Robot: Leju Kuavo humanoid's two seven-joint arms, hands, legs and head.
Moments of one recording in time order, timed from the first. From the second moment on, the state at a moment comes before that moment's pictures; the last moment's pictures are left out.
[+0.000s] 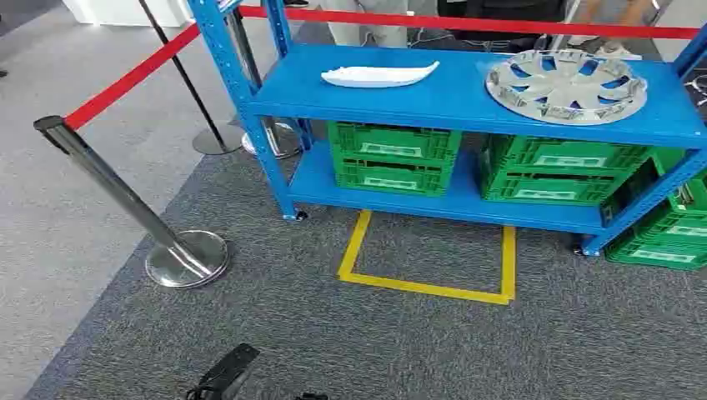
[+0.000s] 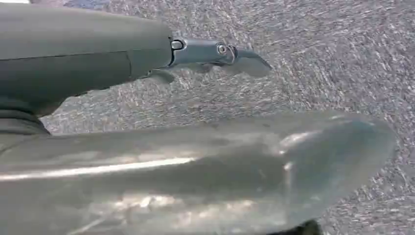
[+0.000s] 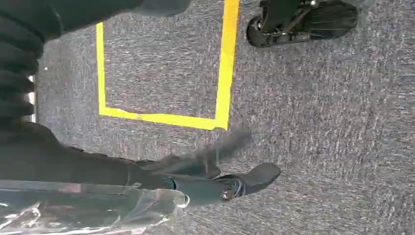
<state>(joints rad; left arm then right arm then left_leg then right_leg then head) -0.11 -0.15 0.70 -0.21 -1.14 0.09 -0.19 -0.09 0.18 -1.03 -0.20 1.13 -0.29 -0.07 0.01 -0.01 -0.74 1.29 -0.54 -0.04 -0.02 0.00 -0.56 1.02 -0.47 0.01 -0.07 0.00</state>
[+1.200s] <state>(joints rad) -0.12 -0.15 0.70 -0.20 -1.14 0.09 -0.19 -0.10 0.17 -1.03 -0.20 1.13 -0.29 -0.07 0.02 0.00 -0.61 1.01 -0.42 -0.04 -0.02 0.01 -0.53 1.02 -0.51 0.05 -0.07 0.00</state>
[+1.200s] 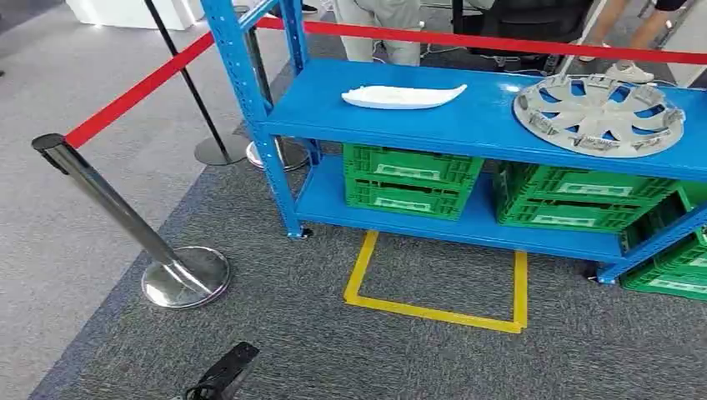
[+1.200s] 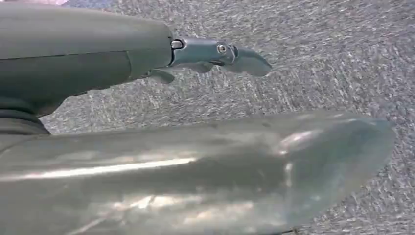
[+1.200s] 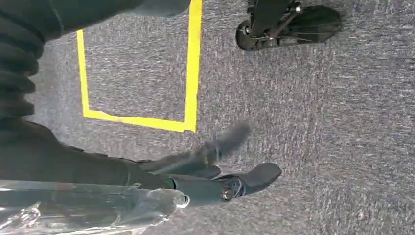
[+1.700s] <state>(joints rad) -0.12 -0.15 0.70 -0.20 -1.14 0.09 -0.19 -0.10 0.17 -1.03 -0.20 1.12 -0.29 -0.07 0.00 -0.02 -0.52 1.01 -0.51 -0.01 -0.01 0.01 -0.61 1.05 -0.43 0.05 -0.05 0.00</state>
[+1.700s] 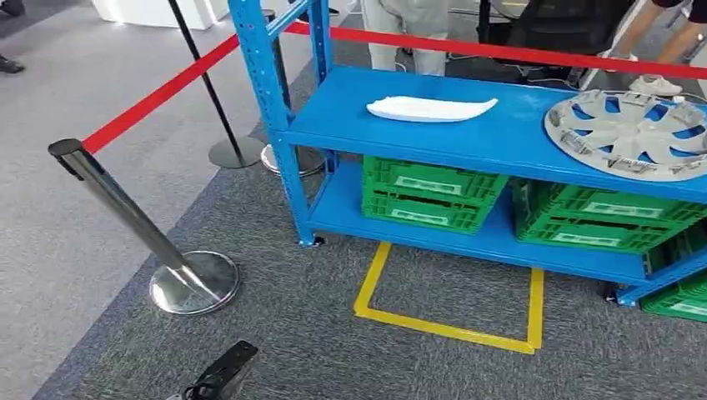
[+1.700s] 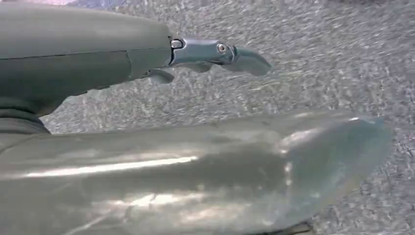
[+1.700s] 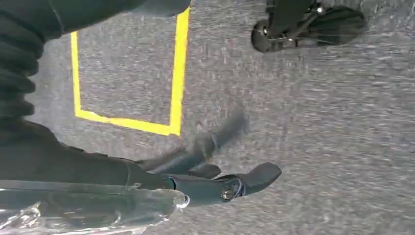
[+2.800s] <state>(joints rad) -0.11 -0.16 0.70 -0.20 -1.15 0.08 -0.18 -0.08 0.17 -1.04 -0.20 1.12 -0.29 -0.06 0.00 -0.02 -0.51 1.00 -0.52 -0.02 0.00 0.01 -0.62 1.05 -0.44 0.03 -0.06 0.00</state>
